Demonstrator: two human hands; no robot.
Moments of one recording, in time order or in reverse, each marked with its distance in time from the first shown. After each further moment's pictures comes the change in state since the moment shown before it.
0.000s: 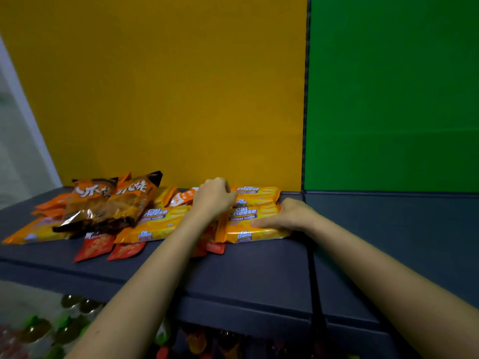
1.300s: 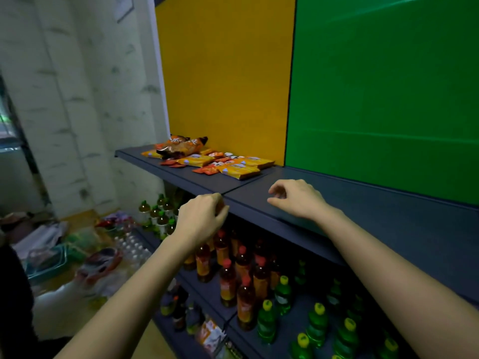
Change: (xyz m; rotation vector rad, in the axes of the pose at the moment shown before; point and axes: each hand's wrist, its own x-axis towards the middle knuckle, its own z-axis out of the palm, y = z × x) left_hand -0.358 0.246 -0.004 0.314 0.305 -0.216; right_hand -0.218 0.197 -0.139 -0.188 -0.028 -0.730
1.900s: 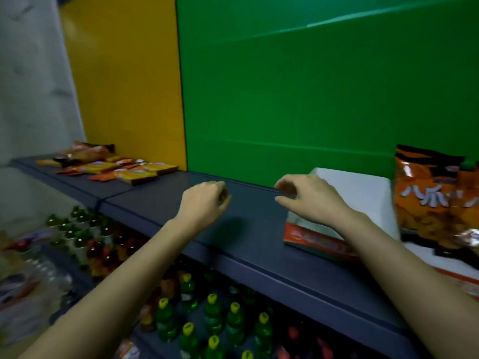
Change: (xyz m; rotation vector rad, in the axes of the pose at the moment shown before) left_hand 0.009 0.297 0.017 -0.088 0.043 0.250; right_hand -0.183 0.208 -0.167 -0.156 0.206 0.031
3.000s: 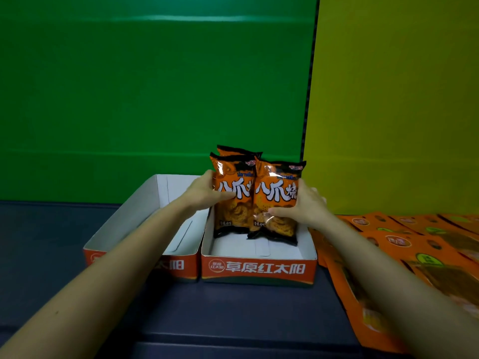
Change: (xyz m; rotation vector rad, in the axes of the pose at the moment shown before) left_hand 0.088 0.306 0.066 -0.970 -0.547 0.041; right_hand -0.140 0.255 -0.092 -0.017 0.186 0.743
